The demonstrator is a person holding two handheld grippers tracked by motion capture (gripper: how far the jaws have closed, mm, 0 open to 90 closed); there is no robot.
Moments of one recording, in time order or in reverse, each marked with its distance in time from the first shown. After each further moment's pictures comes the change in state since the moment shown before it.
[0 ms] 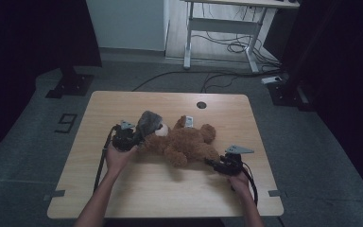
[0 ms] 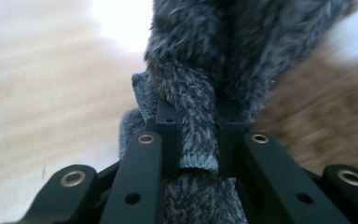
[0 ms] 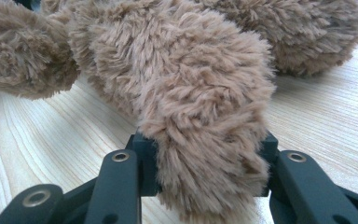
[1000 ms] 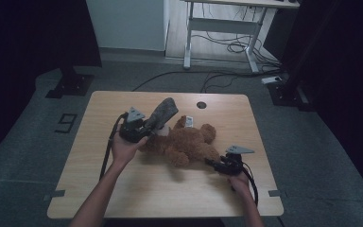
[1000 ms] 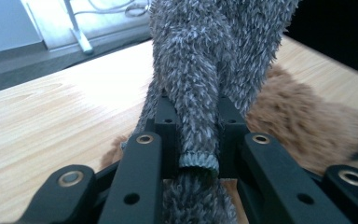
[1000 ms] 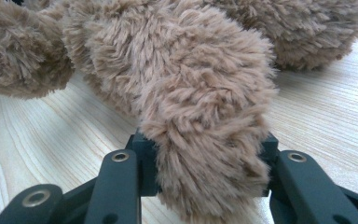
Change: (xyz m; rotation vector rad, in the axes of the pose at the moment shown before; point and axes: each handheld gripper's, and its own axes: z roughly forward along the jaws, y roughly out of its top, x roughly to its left) left arm -0.060 0.067 -0.043 -0.170 -0.090 0.193; right arm -0.003 -0.002 0.001 0.002 0.001 0.016
